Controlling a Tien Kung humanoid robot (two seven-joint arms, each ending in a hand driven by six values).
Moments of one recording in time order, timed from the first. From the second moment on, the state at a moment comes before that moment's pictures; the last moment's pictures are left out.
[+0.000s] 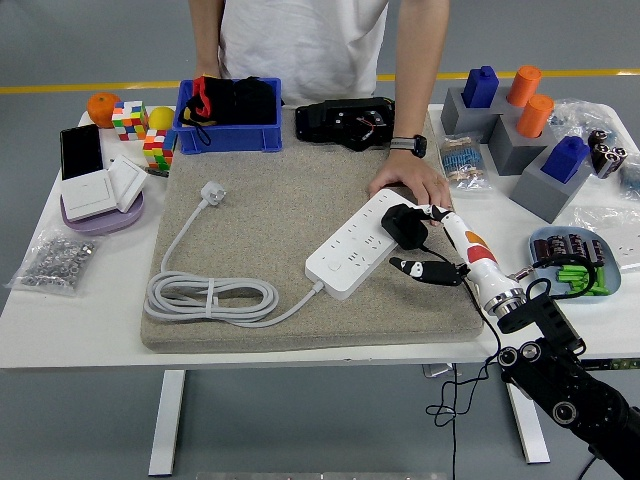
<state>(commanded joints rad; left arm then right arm) -0.15 0.07 -1.27 -0.18 1.46 -0.14 0.34 0.37 -0.09 0.91 0.93 -1.61 -0.38 0.33</state>
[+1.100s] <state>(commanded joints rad) -0.15 0.07 -1.28 -0.18 1.46 -0.14 0.34 0.46 -0.07 0.81 0.89 -1.58 -0.37 0.34</state>
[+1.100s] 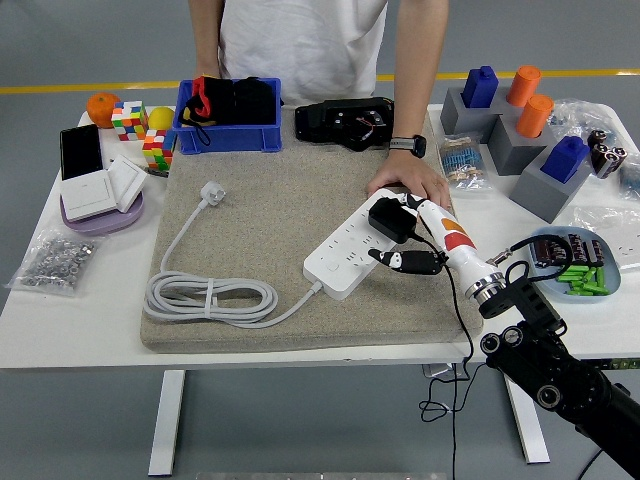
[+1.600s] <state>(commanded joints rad) -0.15 0.07 -1.27 -0.18 1.46 -0.14 0.34 0.47 -0.08 0.80 0.87 -1.58 -0.36 0.31</state>
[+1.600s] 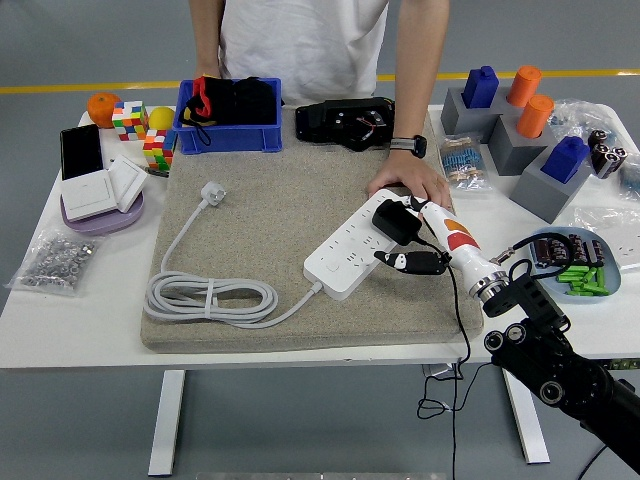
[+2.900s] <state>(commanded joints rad) -0.15 0.07 -1.27 -0.18 1.46 -0.14 0.34 0.39 -0.13 0.93 1.16 -1.62 -0.34 0.26</state>
